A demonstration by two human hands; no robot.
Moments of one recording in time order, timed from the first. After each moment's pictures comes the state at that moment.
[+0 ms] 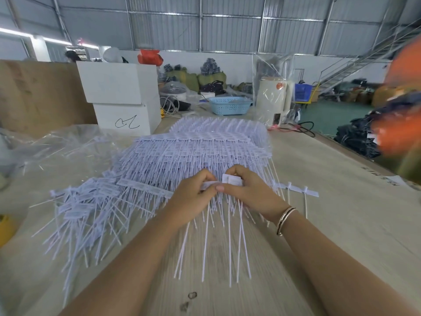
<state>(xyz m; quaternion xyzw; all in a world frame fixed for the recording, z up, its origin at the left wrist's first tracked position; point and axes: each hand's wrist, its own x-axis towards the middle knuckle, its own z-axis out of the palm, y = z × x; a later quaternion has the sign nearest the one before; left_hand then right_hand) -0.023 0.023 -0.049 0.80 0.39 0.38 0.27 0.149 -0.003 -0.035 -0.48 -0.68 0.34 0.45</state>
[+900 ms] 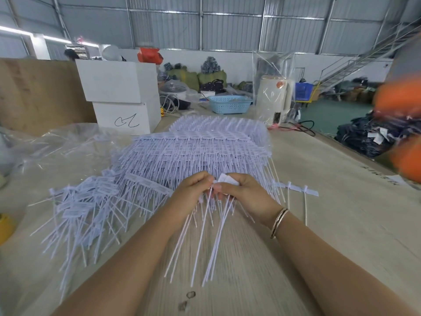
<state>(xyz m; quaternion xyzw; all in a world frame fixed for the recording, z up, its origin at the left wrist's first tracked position) -0.022 0.028 -0.051 0.70 0.36 0.42 0.45 0.137 -0.005 -0.042 -0.40 -0.64 0.44 0.48</state>
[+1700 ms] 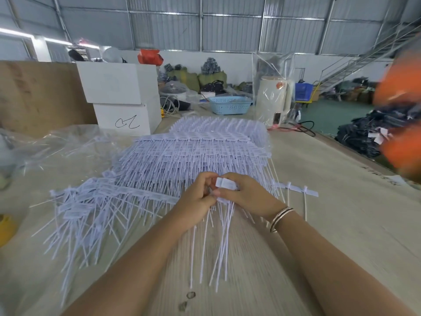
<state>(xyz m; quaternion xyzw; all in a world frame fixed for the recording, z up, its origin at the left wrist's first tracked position) -0.015 0.028 -0.067 0.78 0.37 0.37 0.35 0.145 -0.004 -0.036 -0.50 -0.72 0.29 0.39</state>
